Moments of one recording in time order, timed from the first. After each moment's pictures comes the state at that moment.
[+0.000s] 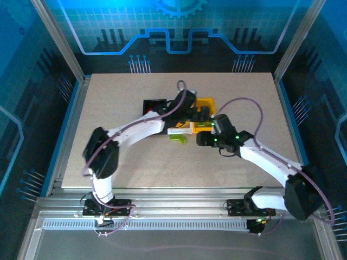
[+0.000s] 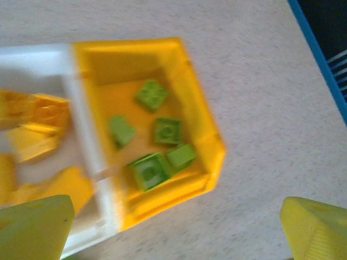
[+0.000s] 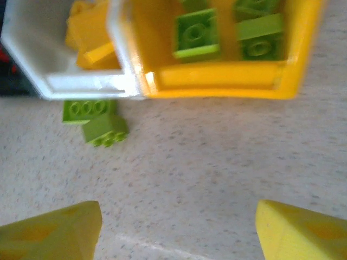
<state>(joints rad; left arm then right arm) -0.73 1.80 1.47 -0.37 -0.09 -0.62 0.57 1.29 0.82 -0.45 0.00 0.51</state>
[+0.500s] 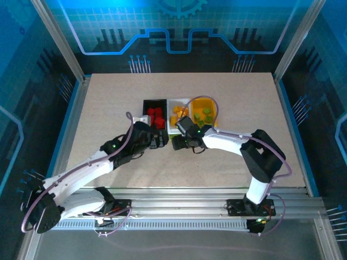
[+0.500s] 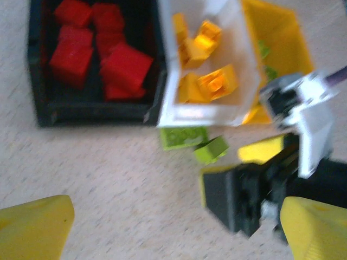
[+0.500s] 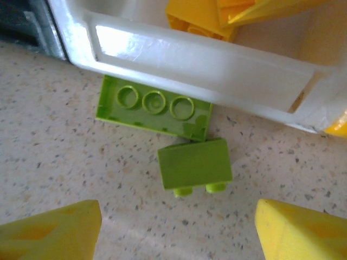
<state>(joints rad) -0.68 1.06 0.74 -0.40 -0.20 -0.74 0.77 1.78 1.09 -0.40 0.11 0.48</state>
